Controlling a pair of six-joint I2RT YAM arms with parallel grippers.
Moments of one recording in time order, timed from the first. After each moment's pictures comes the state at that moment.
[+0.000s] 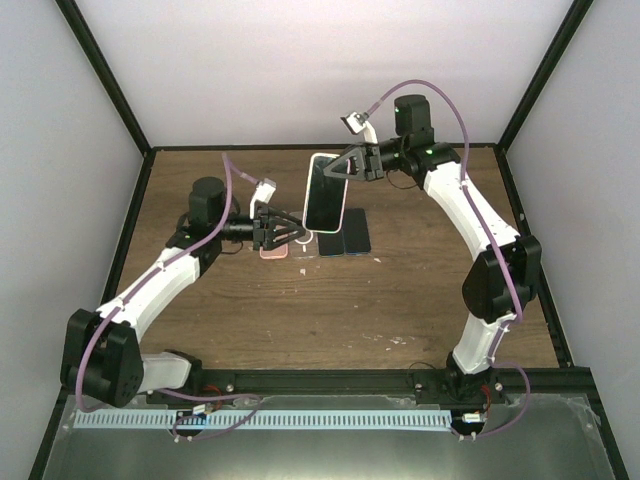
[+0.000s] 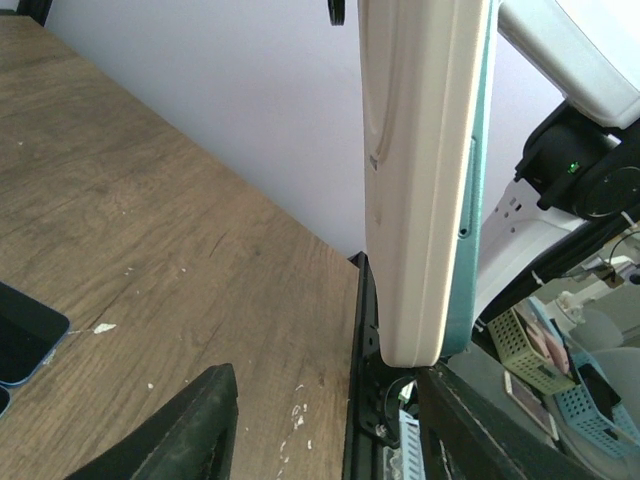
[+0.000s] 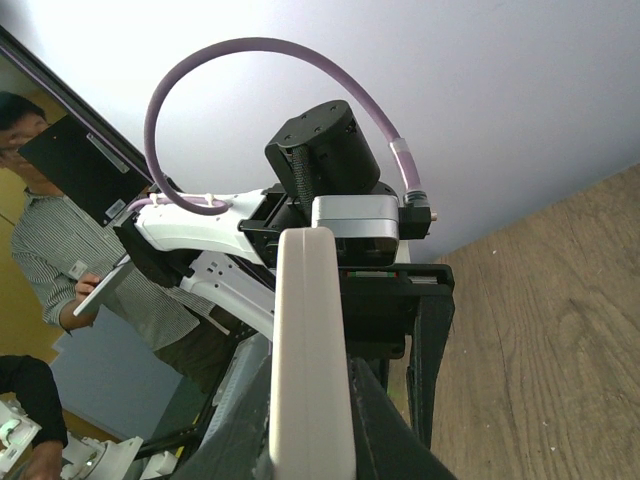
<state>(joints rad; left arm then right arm) -0.34 1.29 0.88 0.14 1.15 -0.41 0.35 1.79 1.75 -0.38 -1.52 0.25</state>
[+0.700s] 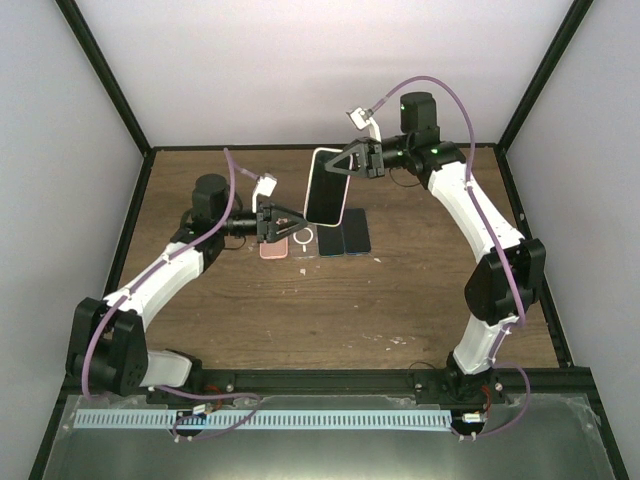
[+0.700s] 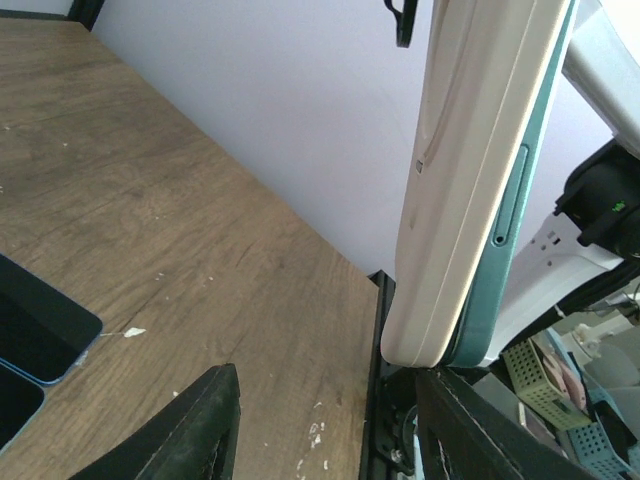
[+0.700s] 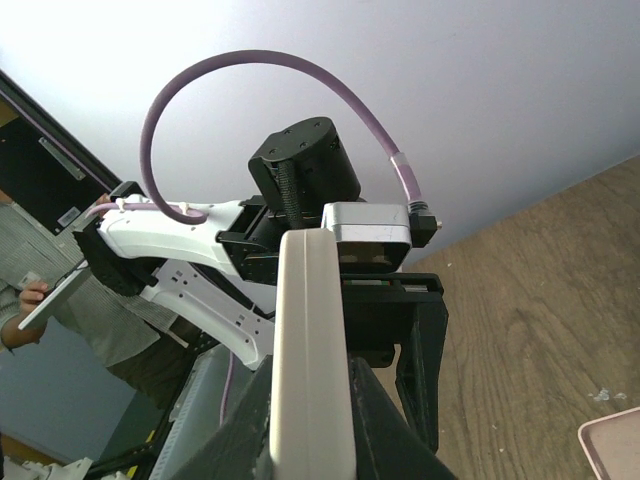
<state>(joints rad) -0.33 1.34 0.89 0.21 1.10 -0.49 0.34 1.77 1.75 -0.37 -1.46 0.23</state>
